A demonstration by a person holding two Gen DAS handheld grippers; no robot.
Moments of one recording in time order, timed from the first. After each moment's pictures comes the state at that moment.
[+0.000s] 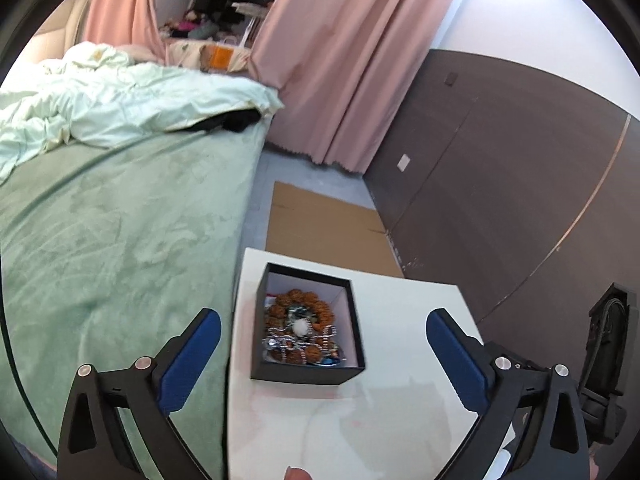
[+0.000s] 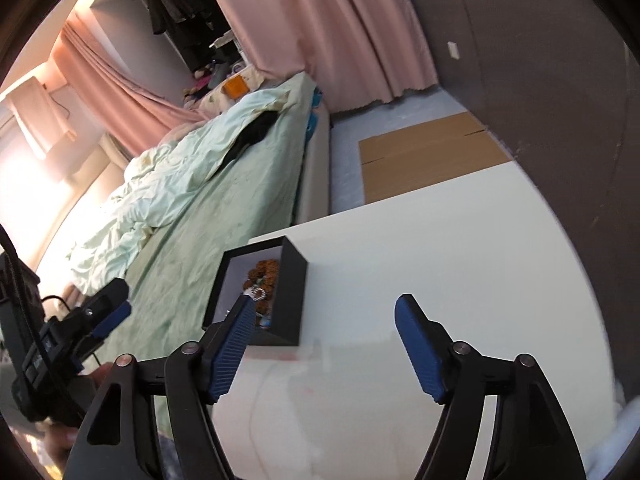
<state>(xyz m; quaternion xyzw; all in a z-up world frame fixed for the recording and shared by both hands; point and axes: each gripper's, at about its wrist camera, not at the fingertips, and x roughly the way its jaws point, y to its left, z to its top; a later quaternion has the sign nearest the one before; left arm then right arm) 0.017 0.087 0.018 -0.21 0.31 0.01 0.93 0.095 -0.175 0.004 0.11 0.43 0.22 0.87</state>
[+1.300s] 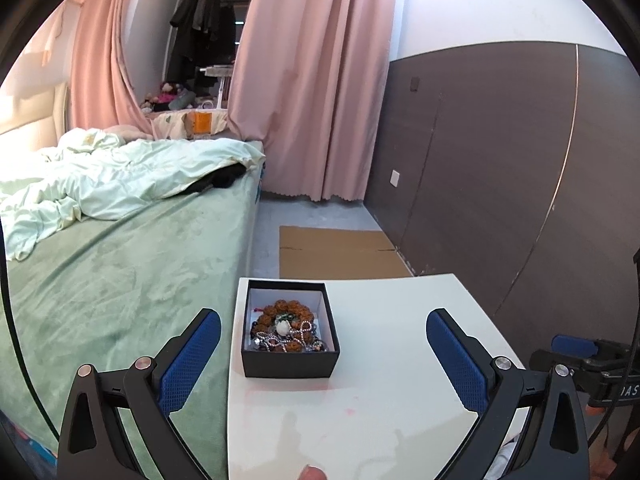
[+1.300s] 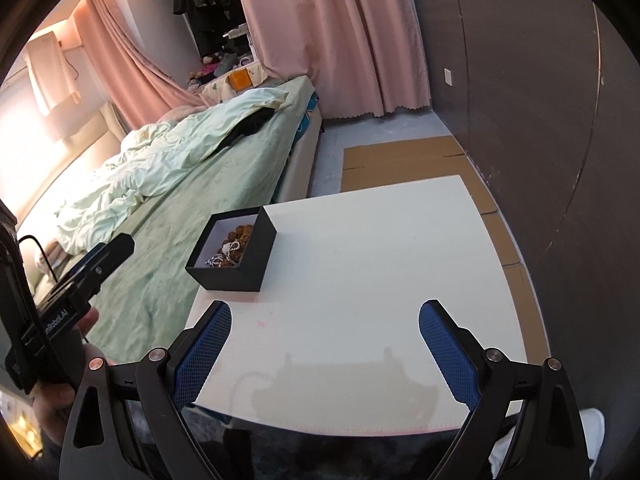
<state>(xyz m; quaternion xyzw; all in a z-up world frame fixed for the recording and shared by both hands) -0.029 0.015 0.032 -0.09 0.25 0.03 0.96 0.035 -0.220 0.025 0.03 0.41 0.22 0.88</state>
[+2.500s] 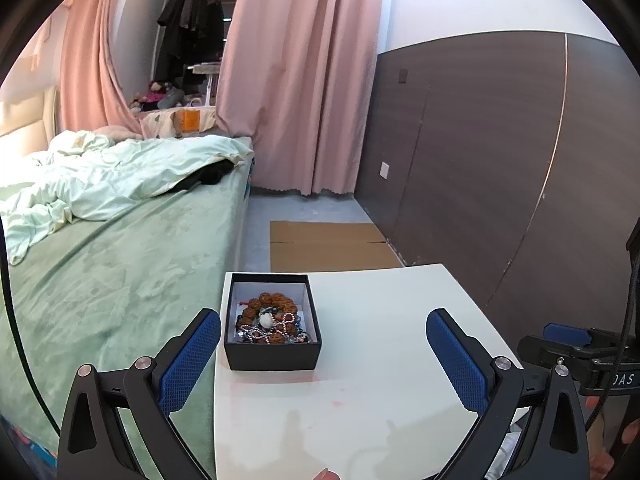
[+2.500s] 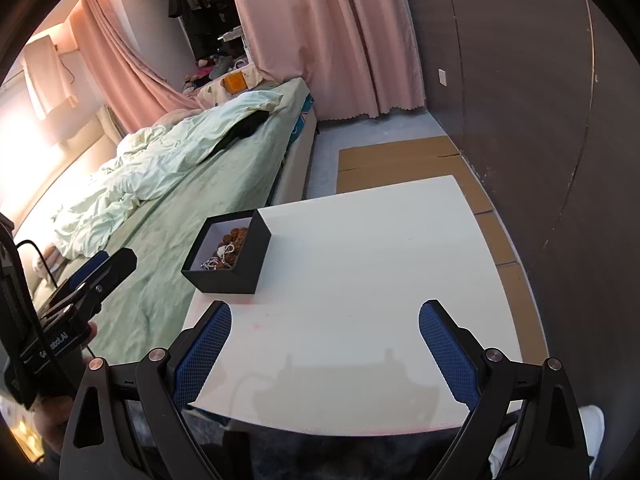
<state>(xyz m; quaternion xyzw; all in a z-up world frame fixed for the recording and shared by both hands) -0.031 -0.001 0.031 -0.08 0.26 0.02 0.96 0.040 -0.230 0.026 0.04 0.42 0.22 0.88</state>
